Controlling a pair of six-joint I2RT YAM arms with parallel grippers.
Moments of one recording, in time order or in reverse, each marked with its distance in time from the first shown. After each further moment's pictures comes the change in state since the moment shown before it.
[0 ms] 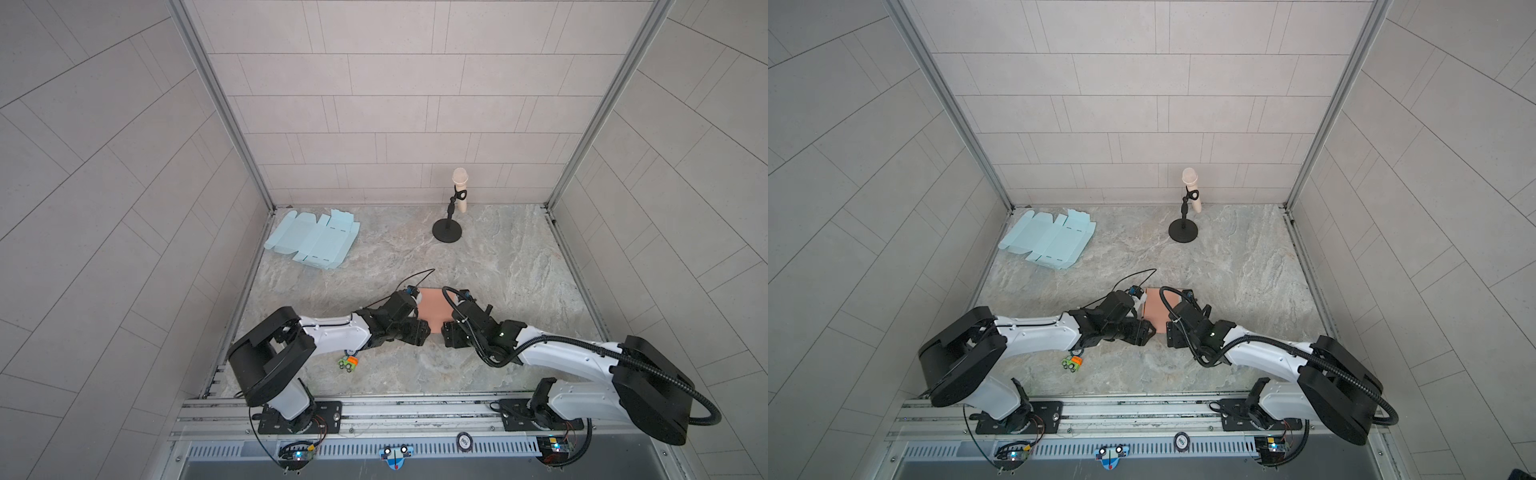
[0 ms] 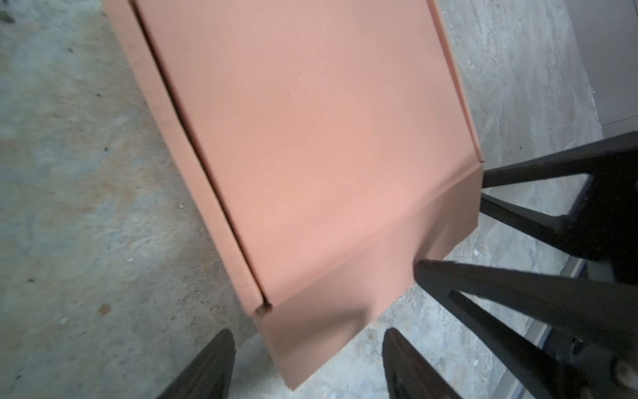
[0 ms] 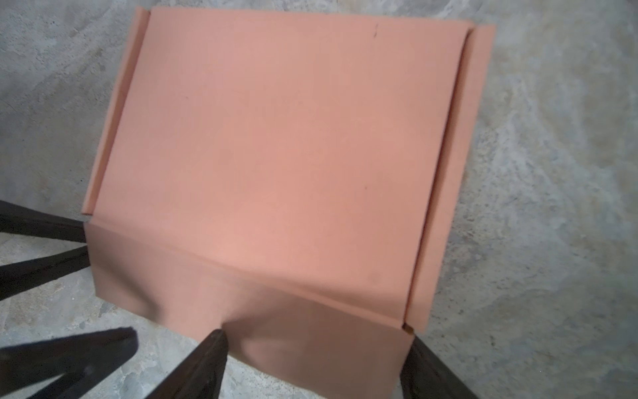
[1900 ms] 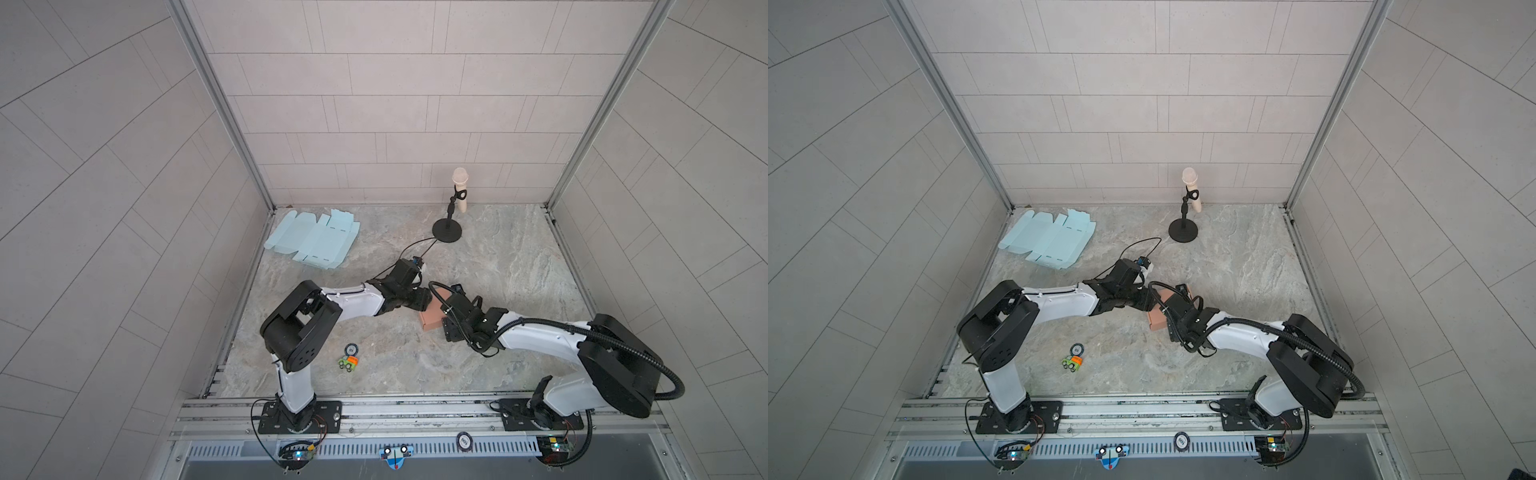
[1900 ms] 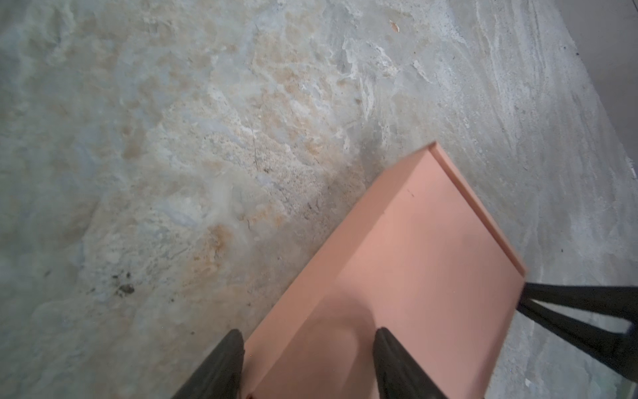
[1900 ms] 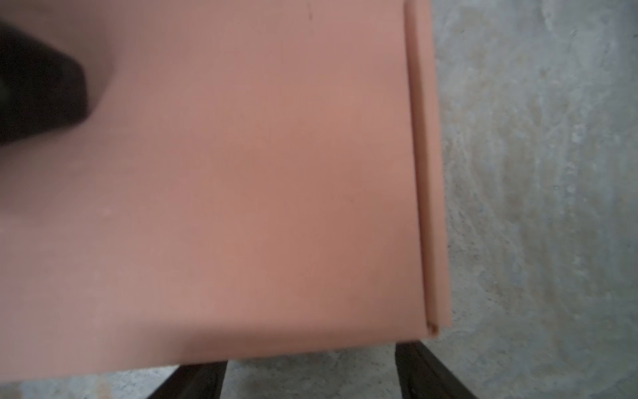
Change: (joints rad) left arm 0.129 0.245 0.283 -0.024 0.024 0.158; right arm -0.033 0.187 0.130 -0.103 0.144 -0.131
